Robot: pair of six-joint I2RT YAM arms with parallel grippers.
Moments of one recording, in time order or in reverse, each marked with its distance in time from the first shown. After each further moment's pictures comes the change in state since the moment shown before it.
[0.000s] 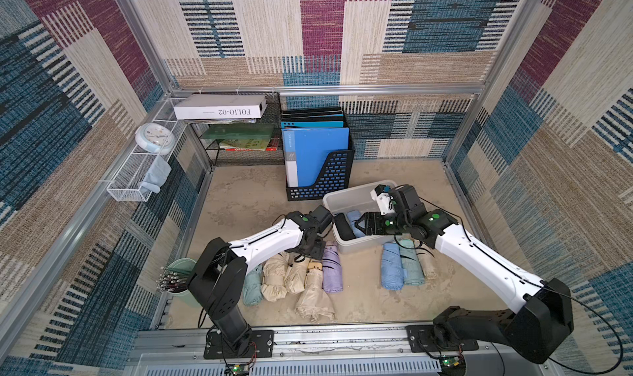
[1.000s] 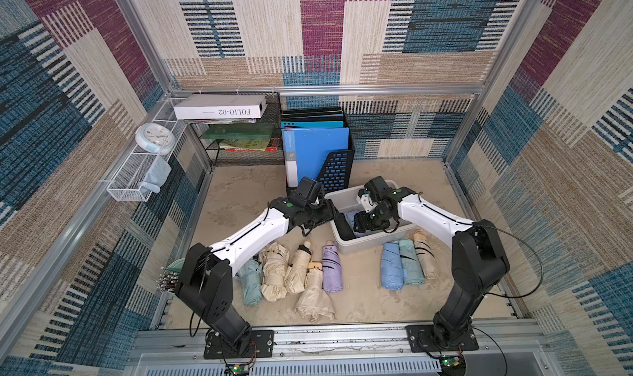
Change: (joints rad) left arm 0.137 -0.097 0.109 0.360 0.393 -0.350; right arm -0.055 0.452 0.259 -0.198 0.082 -0.242
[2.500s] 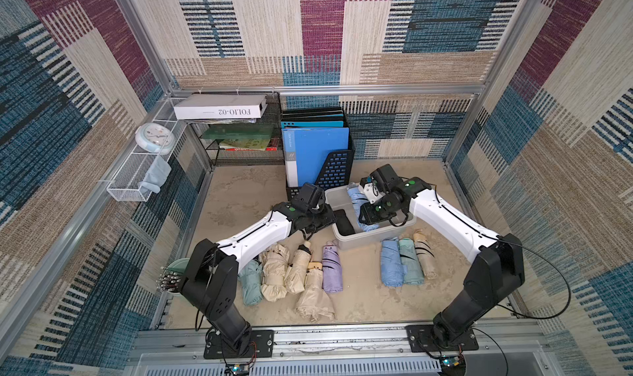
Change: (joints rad) left arm -0.001 0.066 -0.066 0.108 0.041 -0.090; right arm 0.015 -0.056 0.154 -0.180 0.018 -0.088
